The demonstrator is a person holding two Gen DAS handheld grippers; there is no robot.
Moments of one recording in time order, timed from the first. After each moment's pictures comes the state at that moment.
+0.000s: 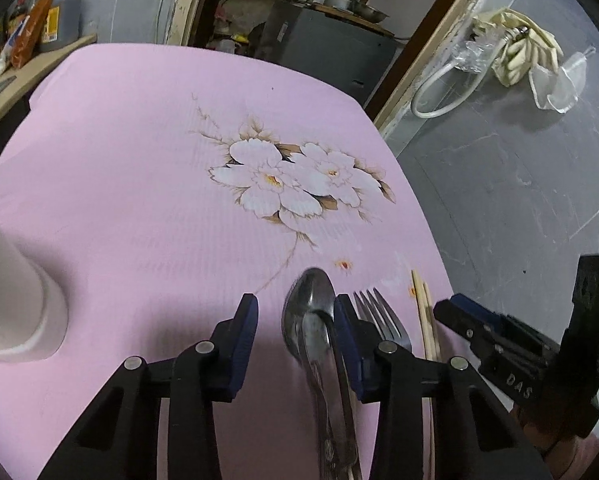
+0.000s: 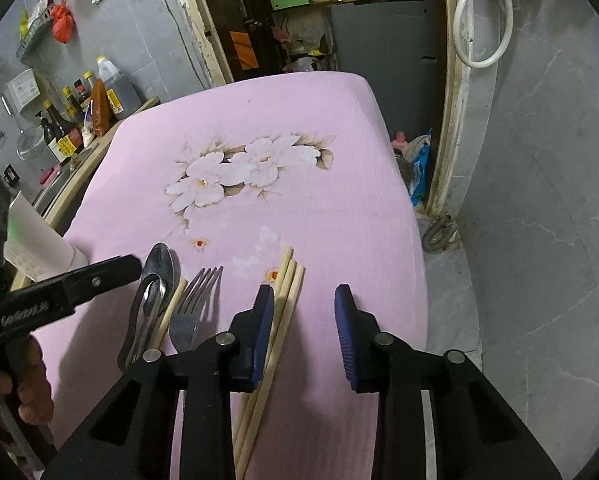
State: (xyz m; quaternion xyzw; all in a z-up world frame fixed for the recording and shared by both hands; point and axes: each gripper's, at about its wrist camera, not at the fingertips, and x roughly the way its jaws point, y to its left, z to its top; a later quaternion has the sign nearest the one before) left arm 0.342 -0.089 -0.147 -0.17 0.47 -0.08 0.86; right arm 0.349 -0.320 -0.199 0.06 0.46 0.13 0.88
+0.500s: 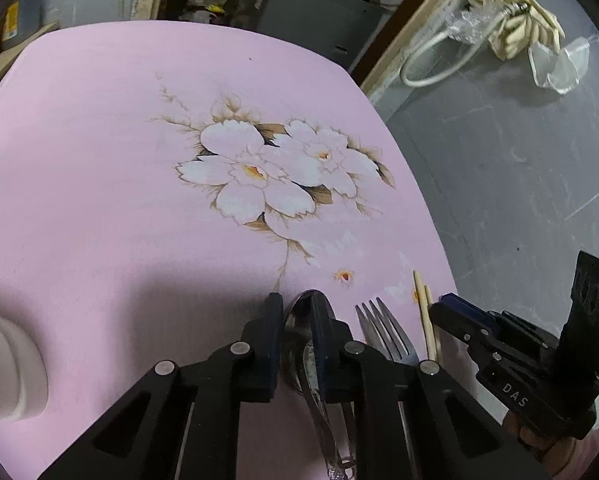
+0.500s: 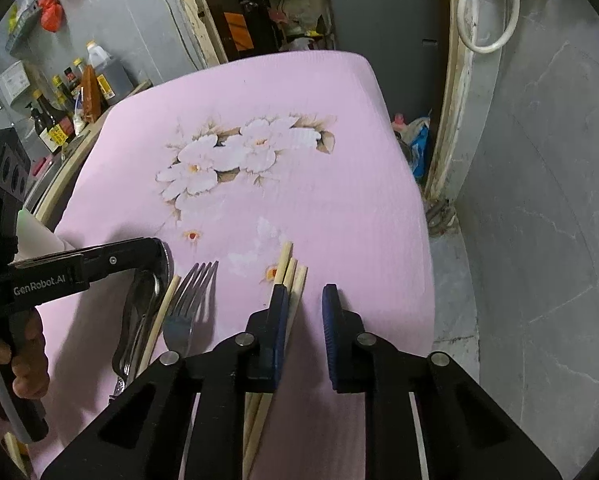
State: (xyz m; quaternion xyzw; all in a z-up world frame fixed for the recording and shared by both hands) left arm 0.382 -0.095 -0.160 -0.15 0.52 -0.14 0.83; right arm 0.360 -0.310 -0.206 0.05 0.50 0.12 0.86
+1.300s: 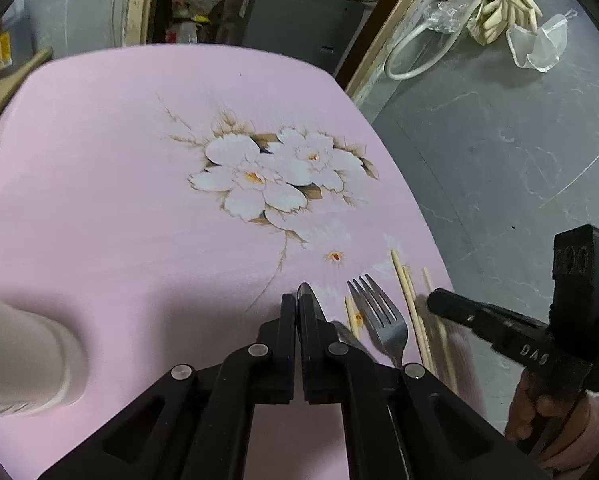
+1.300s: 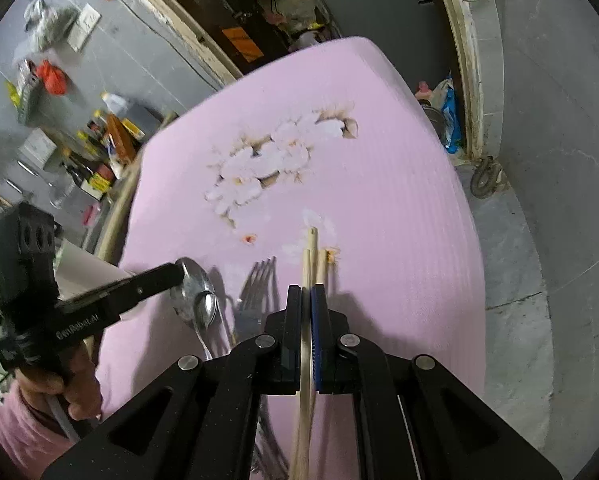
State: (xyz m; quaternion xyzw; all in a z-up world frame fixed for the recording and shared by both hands) left arm 0.353 -0.084 -0.128 -0.11 0.51 -0.14 0.84; right arm 0.349 -0.325 -0.204 0.20 0.50 0.18 0.83
